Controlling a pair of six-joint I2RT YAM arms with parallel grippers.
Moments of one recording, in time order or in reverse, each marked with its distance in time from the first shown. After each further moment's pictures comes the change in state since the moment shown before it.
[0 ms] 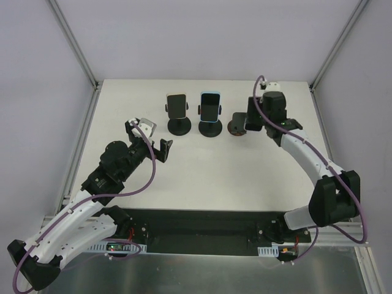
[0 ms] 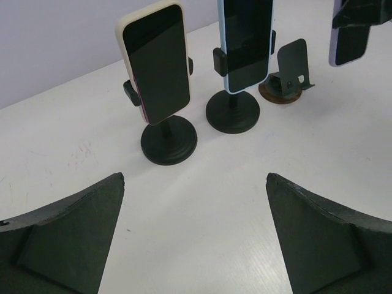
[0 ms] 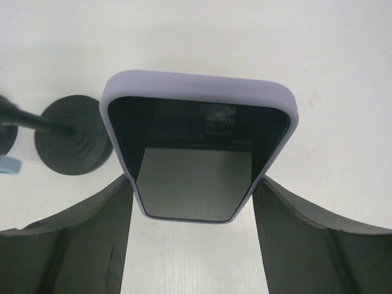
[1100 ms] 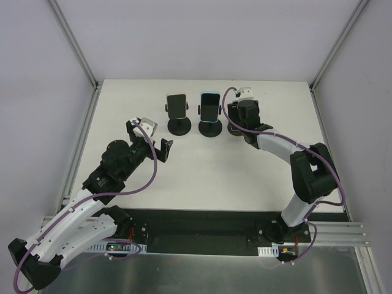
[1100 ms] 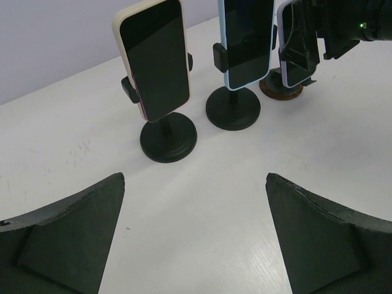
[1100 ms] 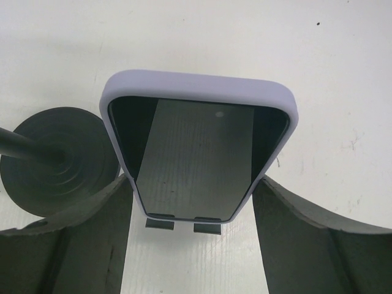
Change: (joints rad) left arm 0.006 0.017 0.000 0.000 0.006 0.000; right arm 0.181 0.246 -0.097 0.446 0.187 -0.121
